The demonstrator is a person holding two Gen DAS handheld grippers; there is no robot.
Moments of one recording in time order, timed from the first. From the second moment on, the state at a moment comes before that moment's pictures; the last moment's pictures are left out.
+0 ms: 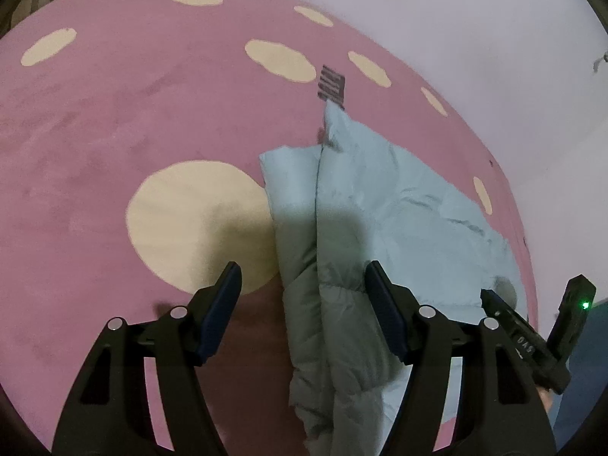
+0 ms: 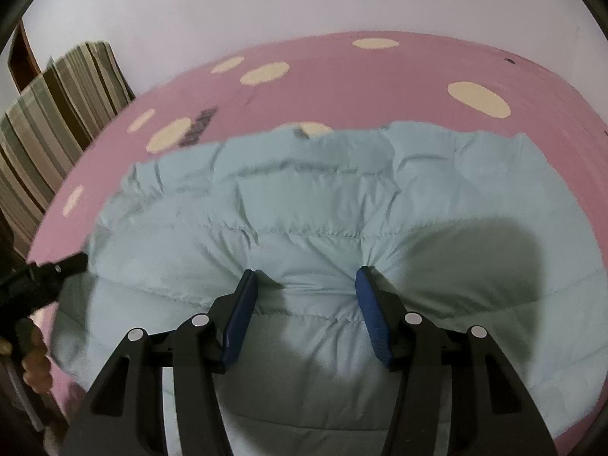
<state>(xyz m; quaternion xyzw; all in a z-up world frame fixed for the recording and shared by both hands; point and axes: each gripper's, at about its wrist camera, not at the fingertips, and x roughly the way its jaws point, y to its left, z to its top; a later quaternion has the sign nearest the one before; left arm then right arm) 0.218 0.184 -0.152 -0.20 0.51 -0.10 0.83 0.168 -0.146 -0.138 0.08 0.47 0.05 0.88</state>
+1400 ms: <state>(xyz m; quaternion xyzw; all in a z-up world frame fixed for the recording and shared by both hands) 0.190 -0.010 -0.027 -0.09 0.43 -0.27 0.86 0.138 -0.211 -0.115 0.11 0.42 0.03 0.90</state>
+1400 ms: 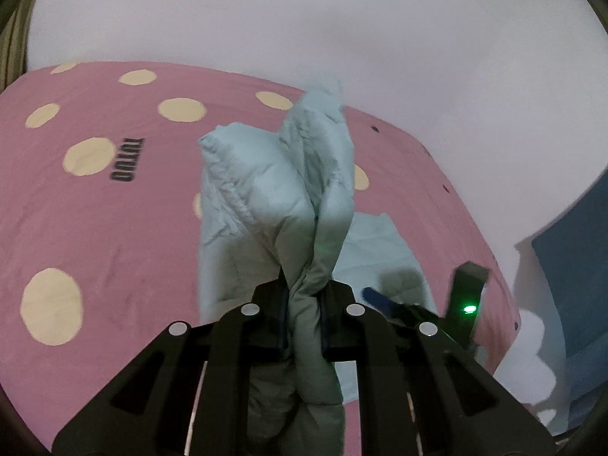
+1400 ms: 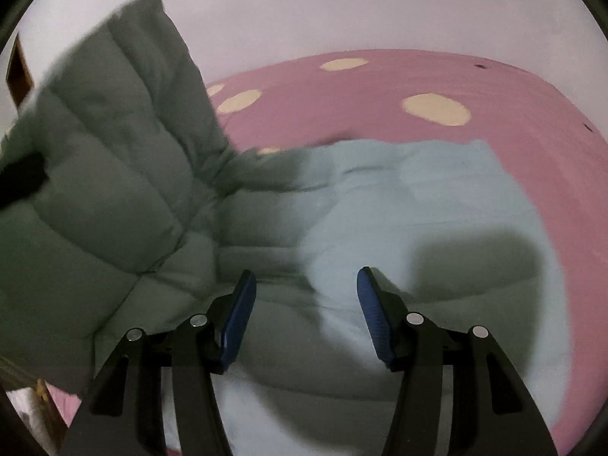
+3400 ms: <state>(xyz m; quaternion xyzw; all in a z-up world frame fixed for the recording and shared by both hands) 0.166 -0.004 -0.112 -0.07 0.42 -0.19 0.88 0.124 -0.267 -0.096 0.21 0.45 0.05 0.86</state>
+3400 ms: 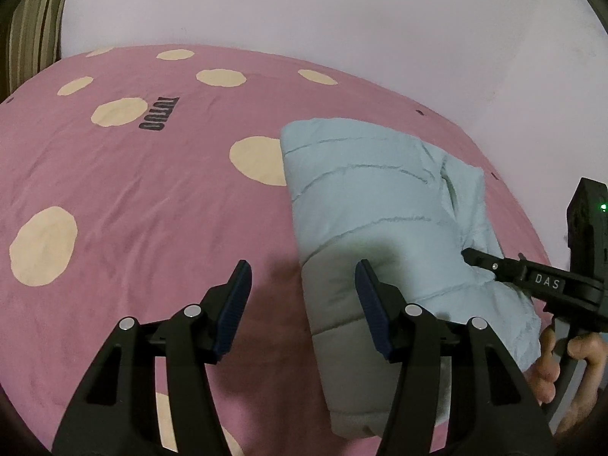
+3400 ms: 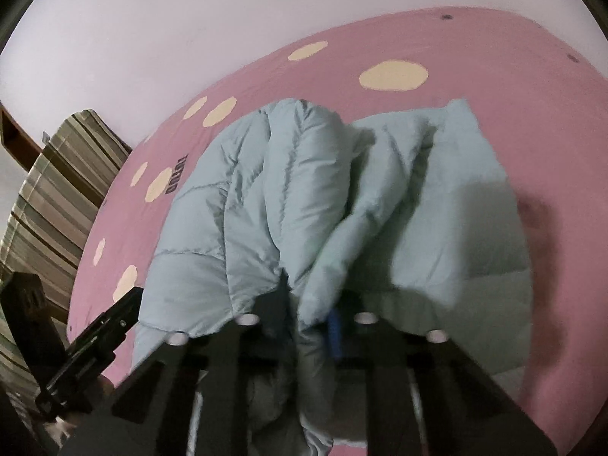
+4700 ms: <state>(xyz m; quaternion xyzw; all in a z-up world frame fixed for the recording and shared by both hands) 0.146 -0.114 -0.109 -0.02 0.42 -0.27 0.87 0.043 -0.351 -0.082 0.17 0.38 -0.01 0.91</state>
